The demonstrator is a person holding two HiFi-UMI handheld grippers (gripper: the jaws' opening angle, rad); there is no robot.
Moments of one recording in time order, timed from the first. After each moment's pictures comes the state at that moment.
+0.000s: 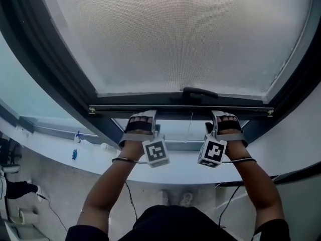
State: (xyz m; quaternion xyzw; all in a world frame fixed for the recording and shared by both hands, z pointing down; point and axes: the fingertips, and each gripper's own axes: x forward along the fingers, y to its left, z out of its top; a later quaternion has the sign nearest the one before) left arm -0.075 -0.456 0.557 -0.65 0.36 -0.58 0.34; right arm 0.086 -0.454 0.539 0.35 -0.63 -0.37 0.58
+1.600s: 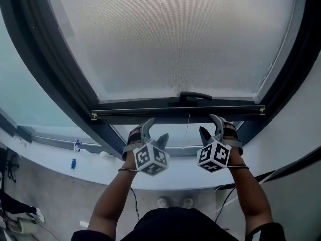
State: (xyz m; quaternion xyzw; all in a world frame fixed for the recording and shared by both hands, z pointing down) left arm -0.061 -0.418 0.524 -0.80 0.42 -0.38 0.19; right arm 0.083 -0.423 0.502 0.46 -0.72 -0.26 0.45
